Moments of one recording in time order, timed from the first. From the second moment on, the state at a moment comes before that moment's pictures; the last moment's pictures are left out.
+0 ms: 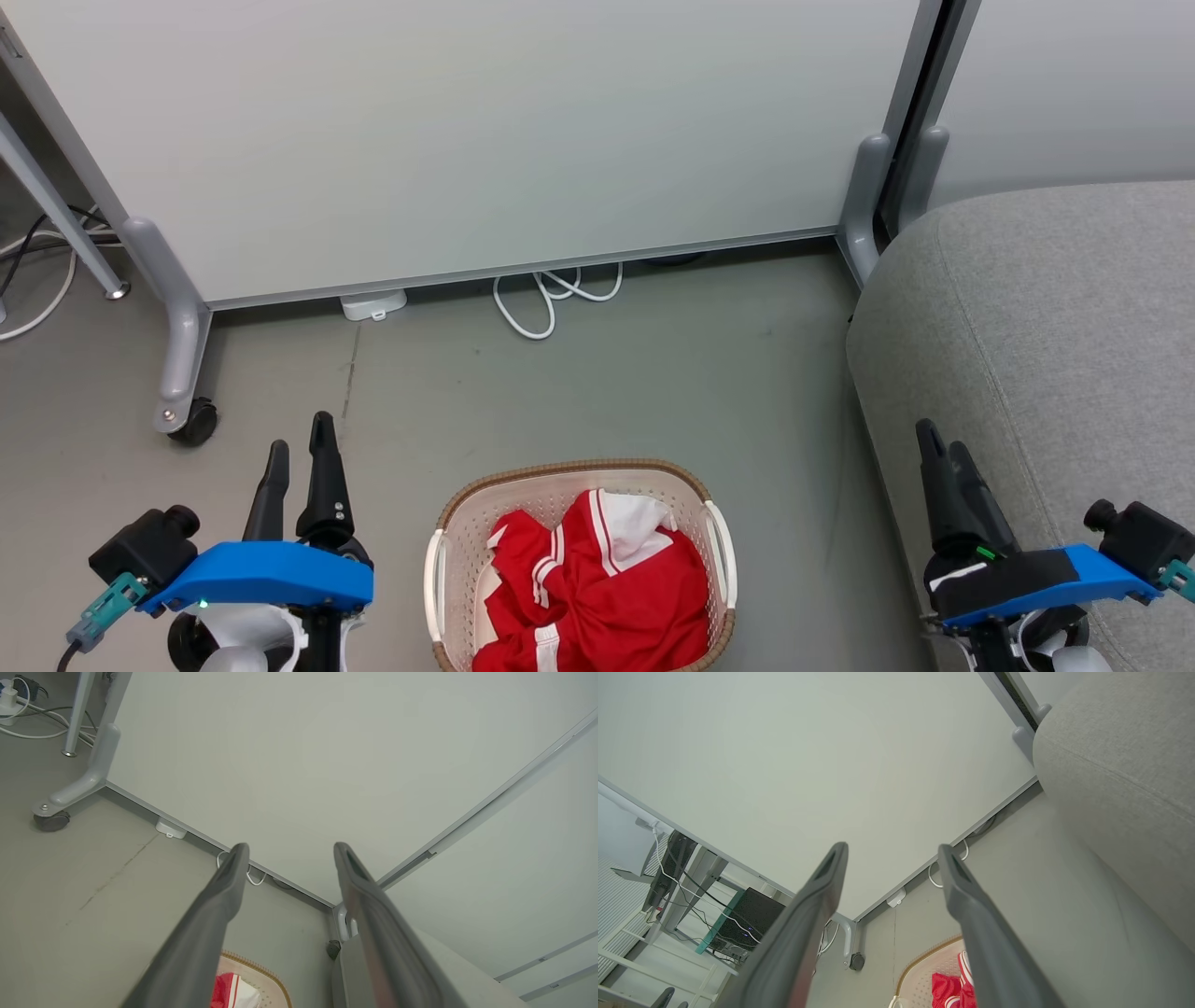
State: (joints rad) left arm -0.10 0.05 -0.02 0.23 -0.78 -0.06 -0.08; right arm -0.09 -0.04 0.00 0.24 0.85 0.13 -0.08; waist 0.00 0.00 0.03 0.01
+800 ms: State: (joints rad) left arm -0.12 0.06 -0.08 0.25 -0.49 -0.03 -0.15; right arm -0.10 -0.04 0.03 0.24 0.58 0.13 -0.15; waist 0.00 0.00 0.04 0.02
